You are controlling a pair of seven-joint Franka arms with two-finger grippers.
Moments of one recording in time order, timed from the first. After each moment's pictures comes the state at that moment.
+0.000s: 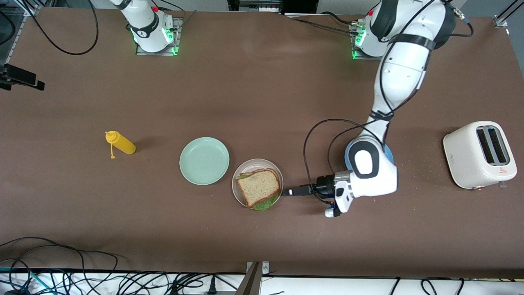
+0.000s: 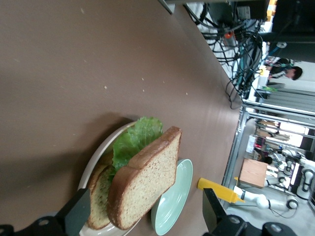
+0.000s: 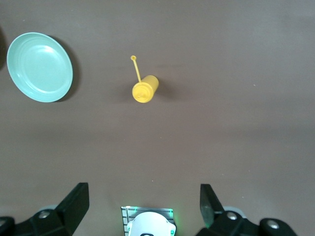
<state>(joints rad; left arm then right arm) -0.28 0.96 0.00 -1.21 -1.24 2.13 0.19 0.00 0.08 -0.21 -1.47 0.07 1.36 -0.15</state>
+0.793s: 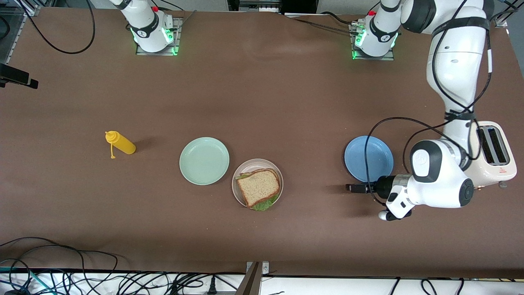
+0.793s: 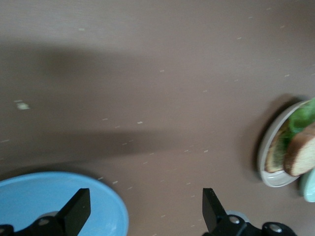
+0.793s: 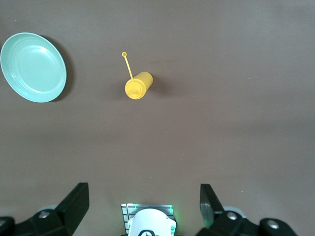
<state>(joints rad) -0.07 0.85 0.00 -1.21 -0.44 1.82 -0.01 0.00 0.09 -0.22 -1.47 0.07 1.35 -0.15</state>
